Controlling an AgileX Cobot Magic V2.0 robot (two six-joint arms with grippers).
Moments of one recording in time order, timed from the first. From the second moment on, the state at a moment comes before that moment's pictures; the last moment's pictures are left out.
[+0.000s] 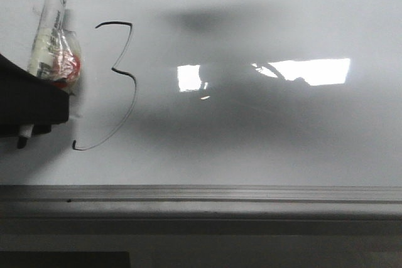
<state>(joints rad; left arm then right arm) -0.85 0.95 -0.35 -0.77 -0.08 0.06 0.76 1.17 -1.08 0.61 0.45 -0.55</state>
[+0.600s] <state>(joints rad) -0.70 0.95 -0.34 -0.66 0.01 0.06 0.76 1.17 -1.08 0.61 0.45 -0.55</state>
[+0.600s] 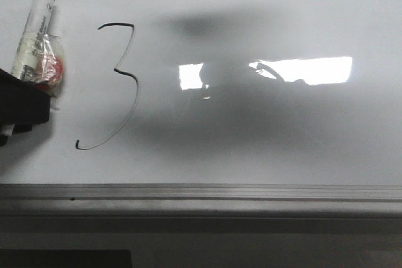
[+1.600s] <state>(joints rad) -0.66 0.47 -0.32 -0.52 0.15 0.07 0.75 1.13 -1.07 0.60 0.48 -0.55</state>
